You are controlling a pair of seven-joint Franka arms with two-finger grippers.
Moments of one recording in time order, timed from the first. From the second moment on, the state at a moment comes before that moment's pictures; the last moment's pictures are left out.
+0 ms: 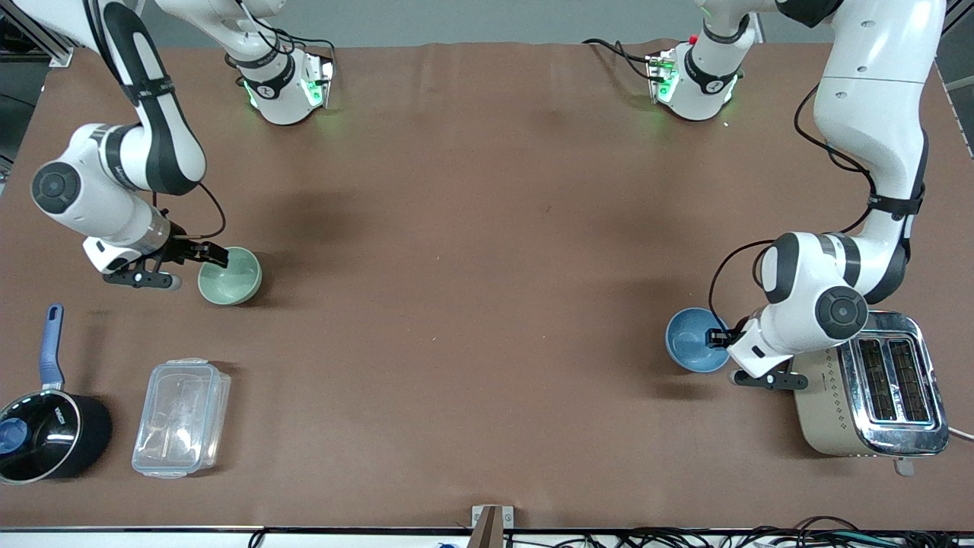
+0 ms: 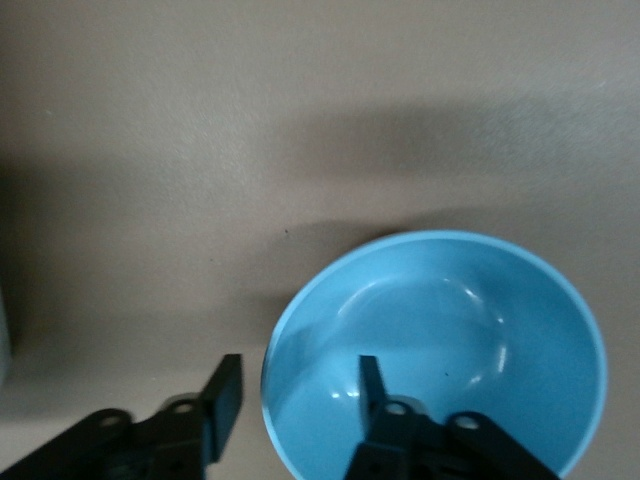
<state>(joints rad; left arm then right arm) -0.01 0.65 -0.09 -1.67 0.06 2.23 -0.04 -0.02 0.14 -0.11 -2.33 0.00 2.41 -0.02</state>
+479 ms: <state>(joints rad) -0.02 0.64 -0.15 -1.66 0.06 2.23 -0.09 -0.05 0.24 -0.11 -2.37 0.00 2.62 -0.08</state>
